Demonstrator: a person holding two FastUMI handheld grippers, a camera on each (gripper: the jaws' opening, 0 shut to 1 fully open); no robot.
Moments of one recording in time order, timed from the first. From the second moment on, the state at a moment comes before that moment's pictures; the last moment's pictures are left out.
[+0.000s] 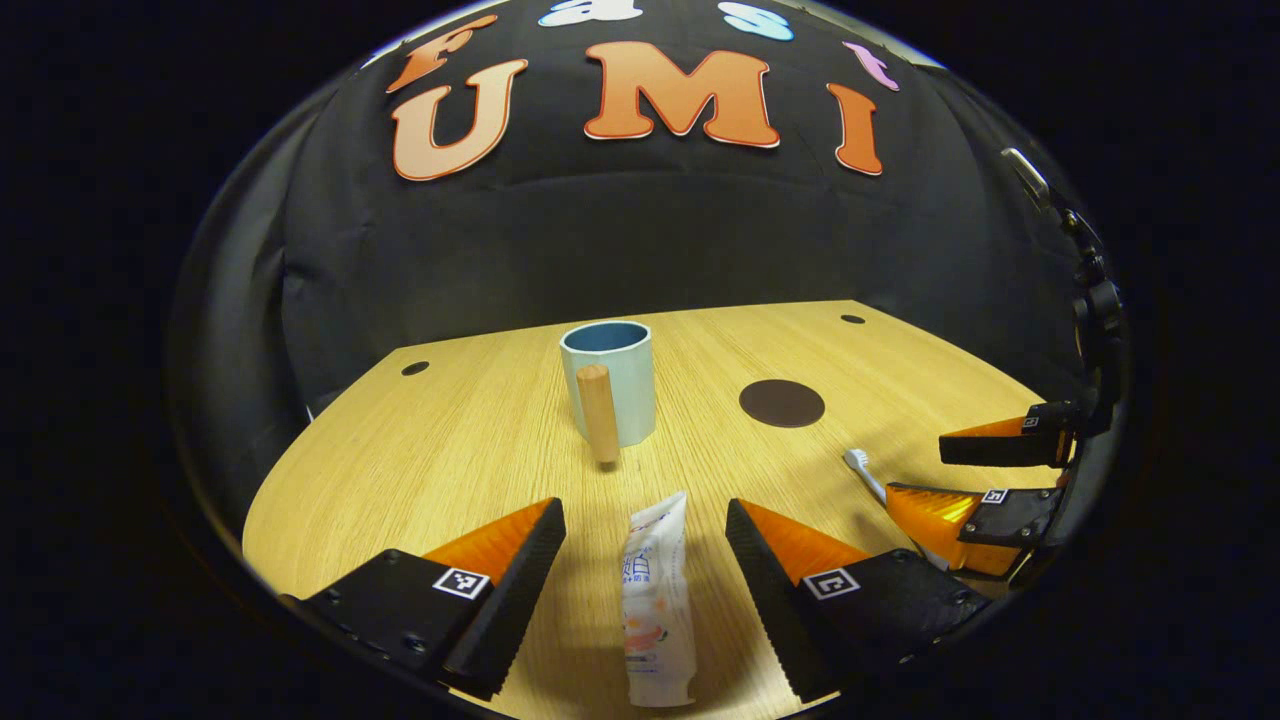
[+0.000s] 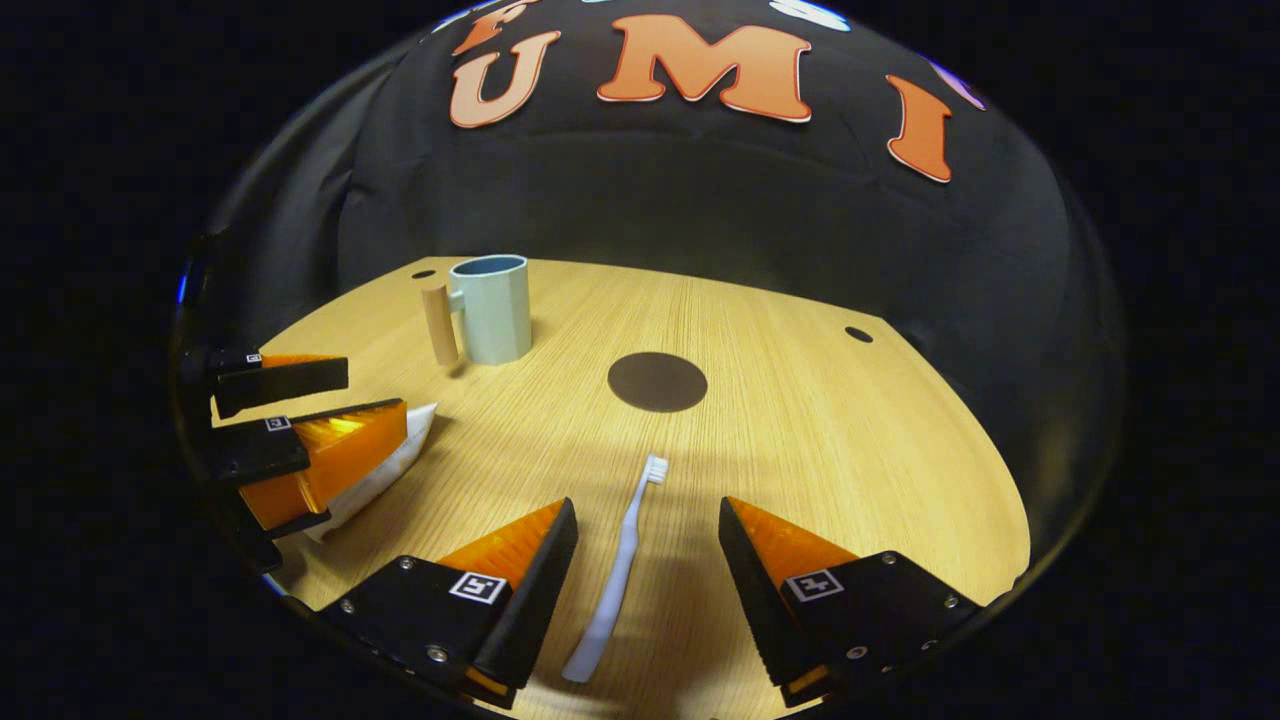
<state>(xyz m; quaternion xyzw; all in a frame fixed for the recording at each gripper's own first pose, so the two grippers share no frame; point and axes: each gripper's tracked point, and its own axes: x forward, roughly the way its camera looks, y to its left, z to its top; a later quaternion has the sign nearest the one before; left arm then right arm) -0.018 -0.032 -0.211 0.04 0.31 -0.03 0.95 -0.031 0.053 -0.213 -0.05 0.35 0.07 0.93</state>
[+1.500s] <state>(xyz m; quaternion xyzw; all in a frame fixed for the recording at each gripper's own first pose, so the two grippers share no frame) -0.027 -0.043 -0.258 -0.03 0.39 -0.03 0.92 -0.031 0.094 -0.230 0.01 0.37 0.13 0.92</state>
